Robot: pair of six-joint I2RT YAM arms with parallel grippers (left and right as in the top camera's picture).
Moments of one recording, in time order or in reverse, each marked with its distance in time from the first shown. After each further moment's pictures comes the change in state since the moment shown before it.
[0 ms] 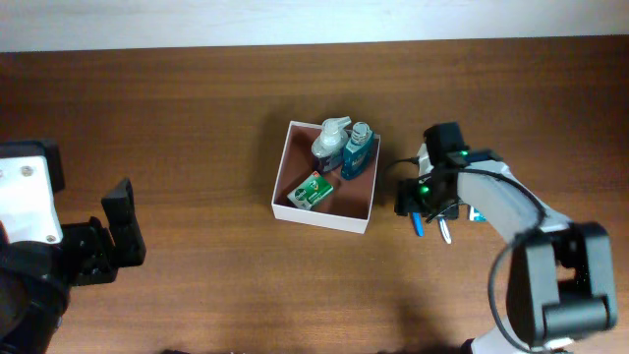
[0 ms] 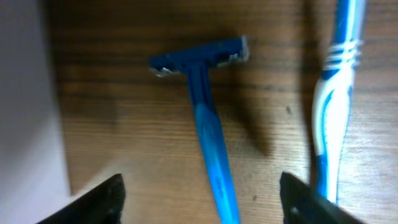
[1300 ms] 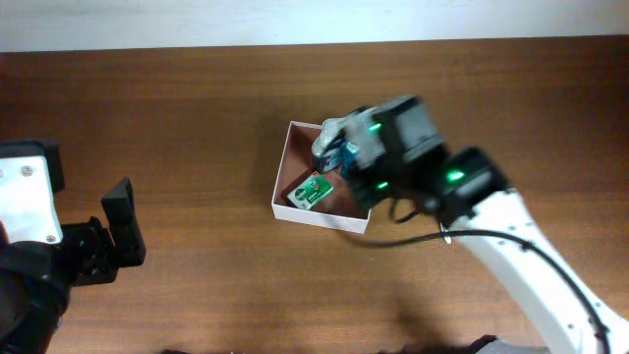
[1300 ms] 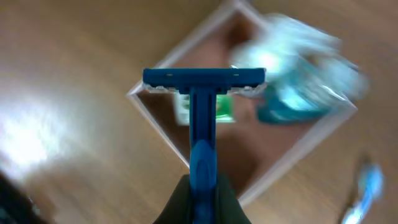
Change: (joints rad) left arm 0.000 0.000 0.000 0.000 0.000 0.000; right arm 0.454 -0.308 0.390 -0.191 0.014 -0.251
